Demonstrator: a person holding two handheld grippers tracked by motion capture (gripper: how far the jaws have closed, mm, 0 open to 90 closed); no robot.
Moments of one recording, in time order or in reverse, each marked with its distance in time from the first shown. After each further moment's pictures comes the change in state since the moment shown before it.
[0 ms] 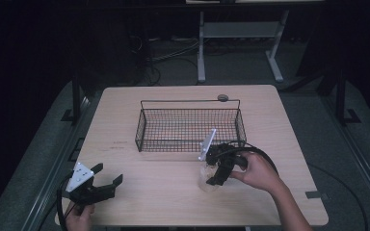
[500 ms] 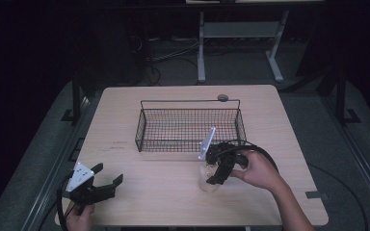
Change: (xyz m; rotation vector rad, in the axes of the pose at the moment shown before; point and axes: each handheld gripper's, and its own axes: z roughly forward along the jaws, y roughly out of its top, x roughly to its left) left arm 0.000 0.000 0.000 -0.001 -0.001 0.001; right arm 0.001 0.004 -0.008 0.006 0.006 -0.013
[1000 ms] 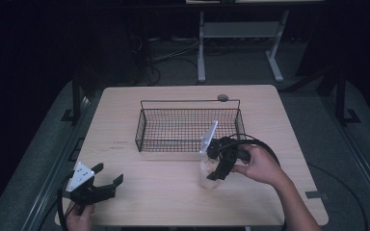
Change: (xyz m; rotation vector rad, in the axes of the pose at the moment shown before) left arm 0.000 0.000 0.001 0.002 0.002 0.002; right arm -0.005 0.004 -0.019 -0.023 0.011 -0.012
